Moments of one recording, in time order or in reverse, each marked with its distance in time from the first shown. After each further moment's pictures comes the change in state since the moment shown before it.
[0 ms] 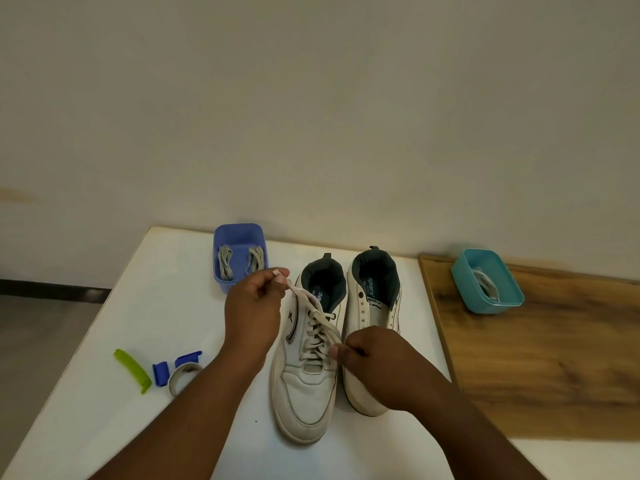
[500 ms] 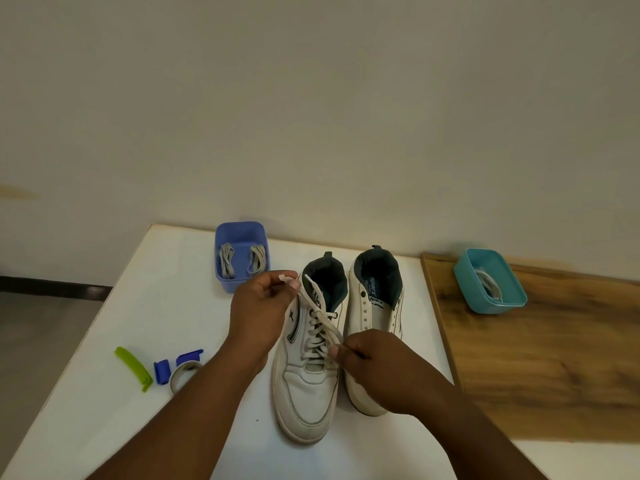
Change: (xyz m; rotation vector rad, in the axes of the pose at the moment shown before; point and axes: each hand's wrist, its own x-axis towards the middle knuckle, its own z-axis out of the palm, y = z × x) left_hand 0.002 -0.005 0.002 -0.068 -0.097 -0.069; right_hand -0.002 -0.001 0.002 0.061 -0.030 -0.046
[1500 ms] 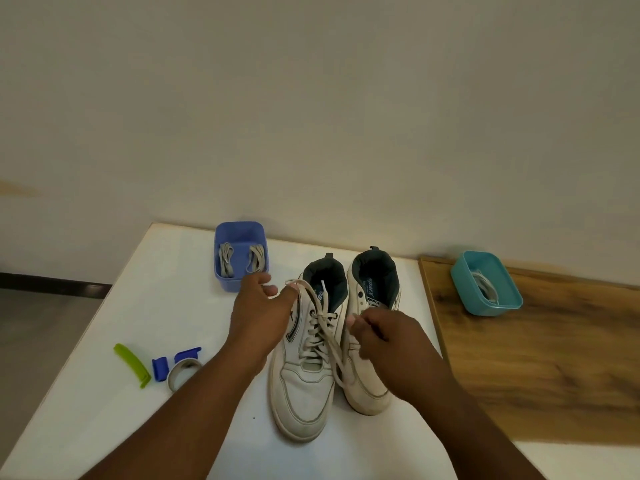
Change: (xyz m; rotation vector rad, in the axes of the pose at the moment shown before) left_hand -0.001 0.004 0.000 0.246 0.036 -0.149; right_hand -0.005 0.001 -0.014 0.021 0.304 0.061
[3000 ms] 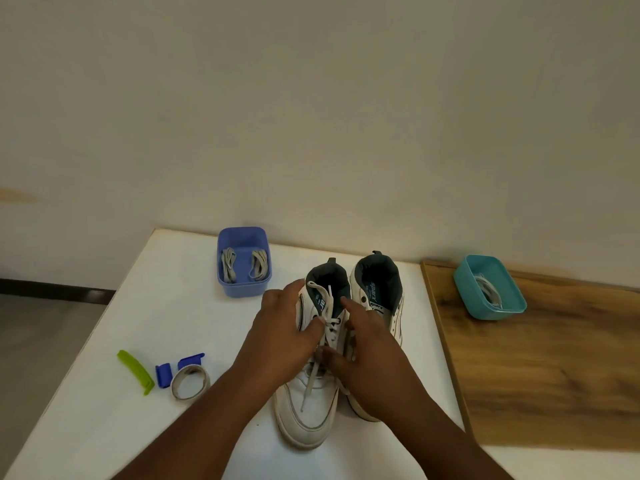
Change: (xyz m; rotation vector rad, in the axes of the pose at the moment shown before) left_hand -0.021 -0.007 0.006 0.431 -0.184 0.354; right_hand 0.004 -0.004 0.040 0.041 0.040 -0.059
